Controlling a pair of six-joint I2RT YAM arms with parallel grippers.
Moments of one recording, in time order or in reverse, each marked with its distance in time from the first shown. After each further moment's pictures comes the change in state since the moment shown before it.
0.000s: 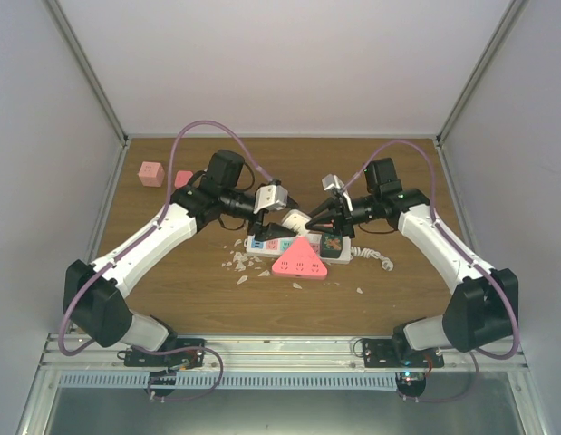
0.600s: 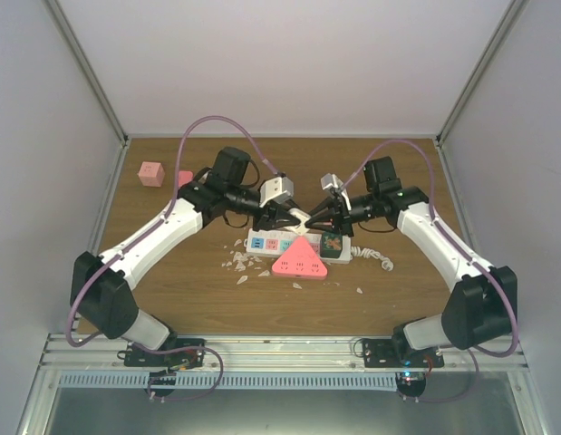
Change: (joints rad) left arm -0.006 0.051 0.028 0.023 -0.098 -0.146; right arm 0.005 0.011 0.012 -0.028 0.045 -0.035
